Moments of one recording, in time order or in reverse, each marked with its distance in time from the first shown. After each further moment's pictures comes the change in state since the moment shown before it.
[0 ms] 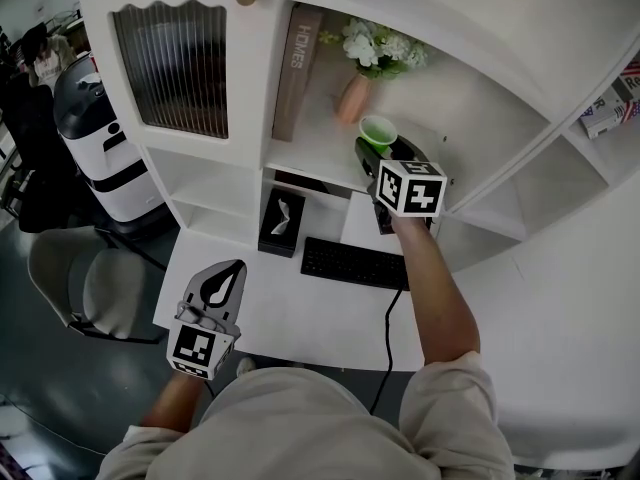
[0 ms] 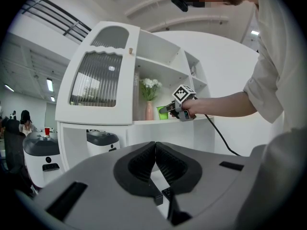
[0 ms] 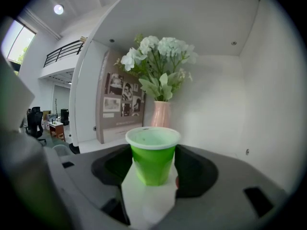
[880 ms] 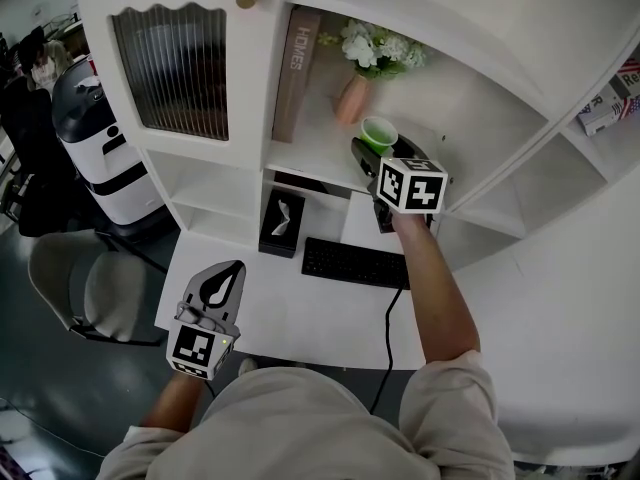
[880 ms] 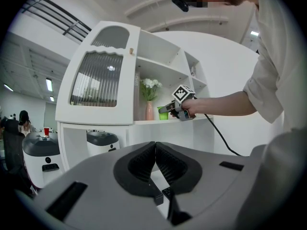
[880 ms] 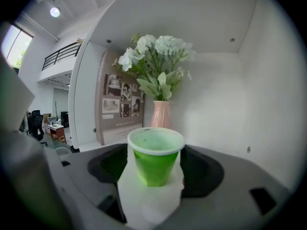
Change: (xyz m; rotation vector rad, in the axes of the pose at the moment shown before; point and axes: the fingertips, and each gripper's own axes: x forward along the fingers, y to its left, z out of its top) left arm -0.001 0.005 0.003 -0.007 -0.008 -0.007; right arm 0.002 -0.001 0.000 0.034 0.009 0.007
